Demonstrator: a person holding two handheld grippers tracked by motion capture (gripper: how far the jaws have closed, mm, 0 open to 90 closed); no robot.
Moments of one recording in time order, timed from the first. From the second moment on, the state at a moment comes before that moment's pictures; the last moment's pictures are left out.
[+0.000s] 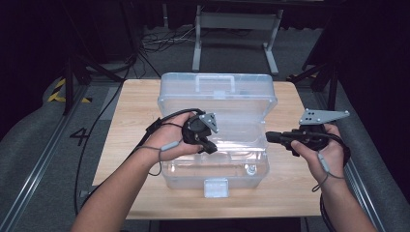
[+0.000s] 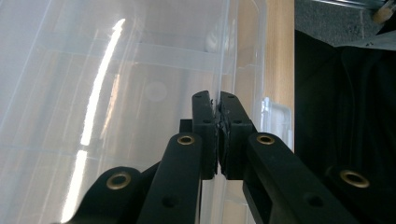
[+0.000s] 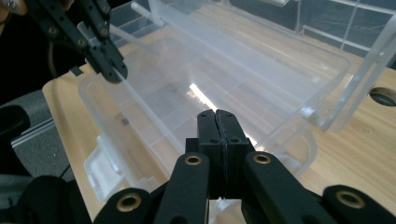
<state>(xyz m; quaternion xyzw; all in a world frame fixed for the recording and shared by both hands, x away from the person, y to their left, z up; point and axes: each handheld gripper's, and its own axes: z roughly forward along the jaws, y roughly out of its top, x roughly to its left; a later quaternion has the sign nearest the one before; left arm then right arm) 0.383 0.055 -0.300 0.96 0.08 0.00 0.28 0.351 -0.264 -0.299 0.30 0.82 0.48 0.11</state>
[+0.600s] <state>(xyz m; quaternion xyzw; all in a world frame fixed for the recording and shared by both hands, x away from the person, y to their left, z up) 0.364 0.054 -0.313 0.96 0.07 0.02 0.27 0.364 -0.273 -0.306 0.34 0.77 0.53 0.11</state>
